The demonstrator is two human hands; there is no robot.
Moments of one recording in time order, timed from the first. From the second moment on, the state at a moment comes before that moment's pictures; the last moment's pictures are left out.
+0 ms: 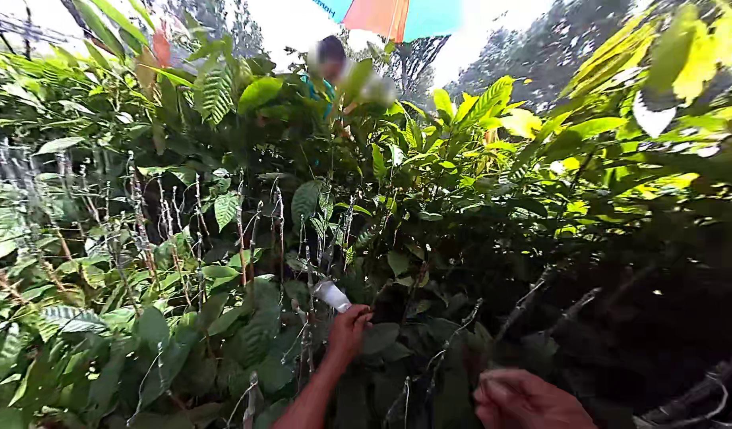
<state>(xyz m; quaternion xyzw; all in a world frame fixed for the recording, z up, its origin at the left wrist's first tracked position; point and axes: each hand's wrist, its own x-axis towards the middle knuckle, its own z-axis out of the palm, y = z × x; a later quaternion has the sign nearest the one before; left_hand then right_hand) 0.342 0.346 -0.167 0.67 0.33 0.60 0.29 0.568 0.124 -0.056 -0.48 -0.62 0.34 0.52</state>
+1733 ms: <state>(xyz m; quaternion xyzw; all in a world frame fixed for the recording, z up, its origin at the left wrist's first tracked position) 0.352 0.337 -0.173 0.80 0.24 0.50 0.23 0.443 0.259 0.026 -0.50 -0.86 0.09 -0.05</state>
